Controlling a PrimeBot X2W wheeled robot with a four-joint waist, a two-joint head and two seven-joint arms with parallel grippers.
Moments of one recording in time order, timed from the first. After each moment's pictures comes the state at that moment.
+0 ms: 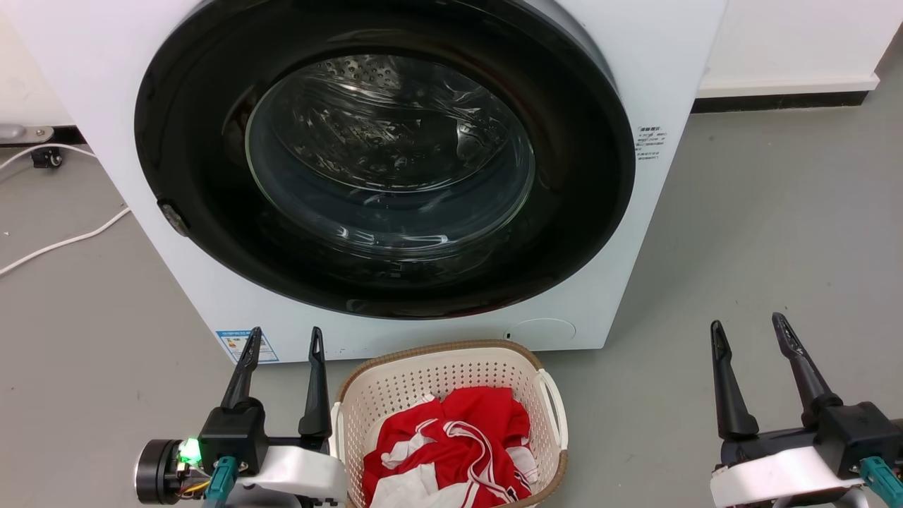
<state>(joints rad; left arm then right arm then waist) -0.01 0.05 -0.08 0.08 -0.04 0.05 -0.26 0.04 -0.05 -0.03 0.00 0.00 0.13 -0.26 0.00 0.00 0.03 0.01</state>
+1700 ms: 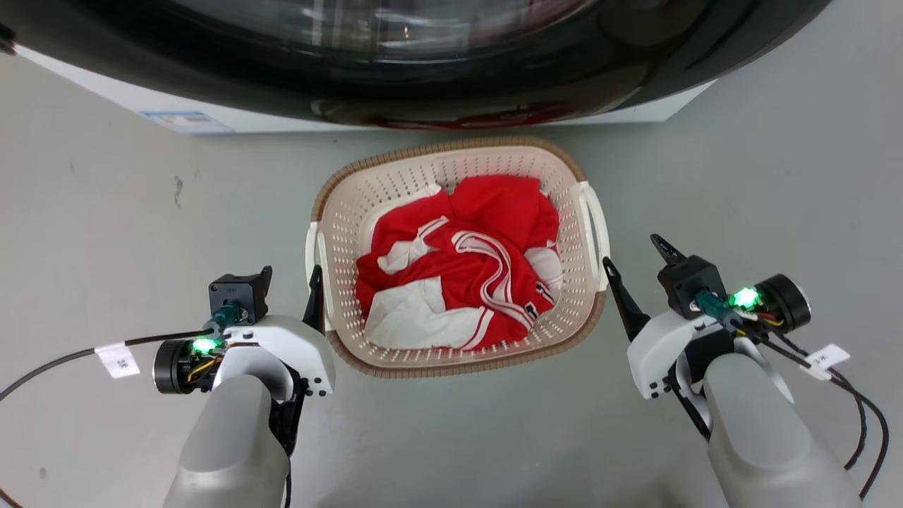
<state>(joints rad) -0.56 0.06 0.02 0.90 -0.07 -0.09 -0.26 -0.54 -0.06 0.14 0.77 -0.20 0.13 -0.26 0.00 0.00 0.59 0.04</state>
